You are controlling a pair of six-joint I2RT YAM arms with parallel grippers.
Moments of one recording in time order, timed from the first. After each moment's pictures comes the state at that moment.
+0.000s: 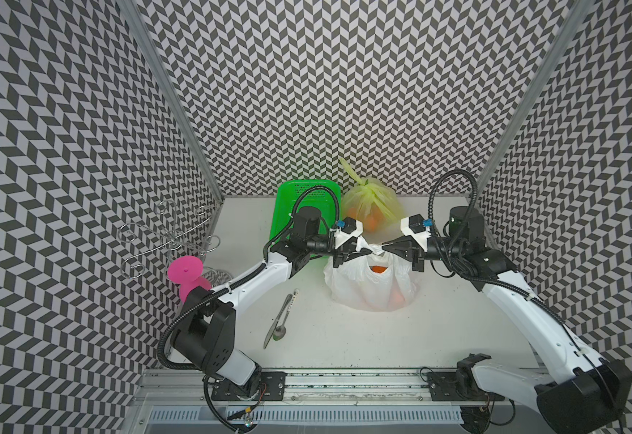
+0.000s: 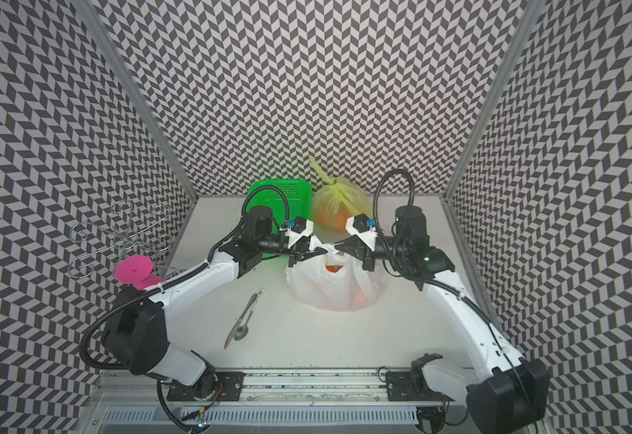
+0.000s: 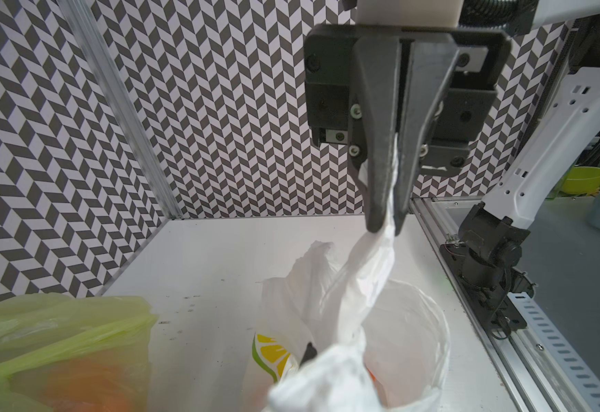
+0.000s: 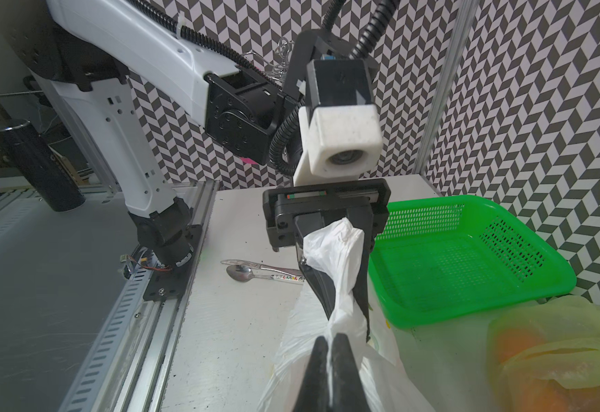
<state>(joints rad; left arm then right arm) -0.55 1.54 1.12 0.11 1.01 0.33 0.30 1.16 1.08 -0.33 -1.02 -0.45</state>
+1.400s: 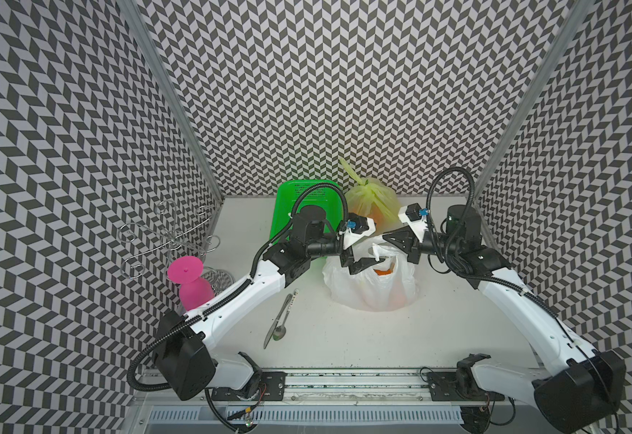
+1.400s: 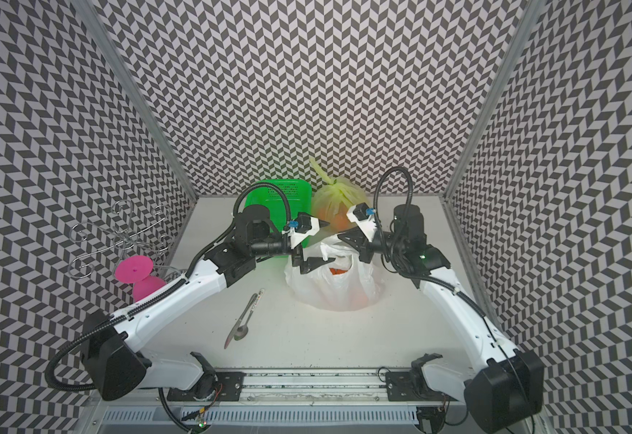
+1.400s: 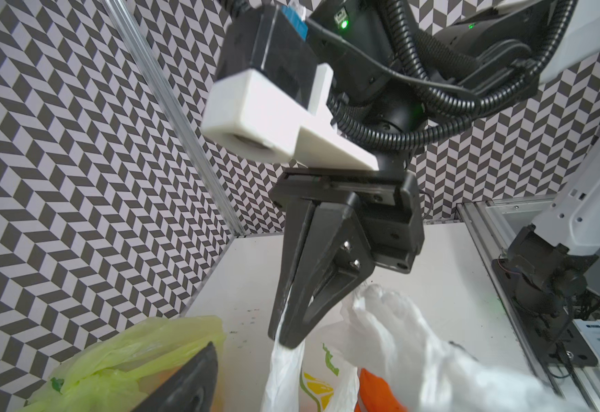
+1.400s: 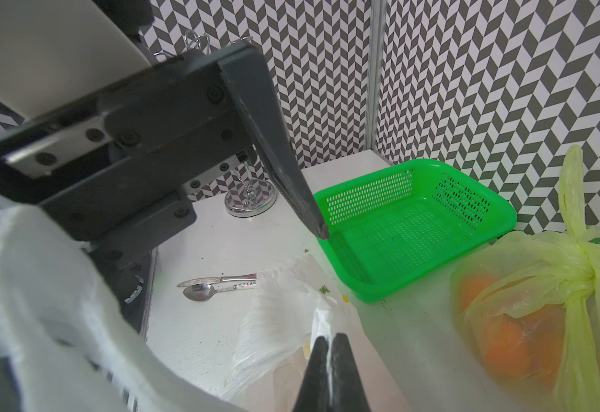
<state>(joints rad) -0.69 1.38 1.22 -0.04 0.67 0.38 0.30 1.20 1.06 -0.24 -0.82 -0.27</state>
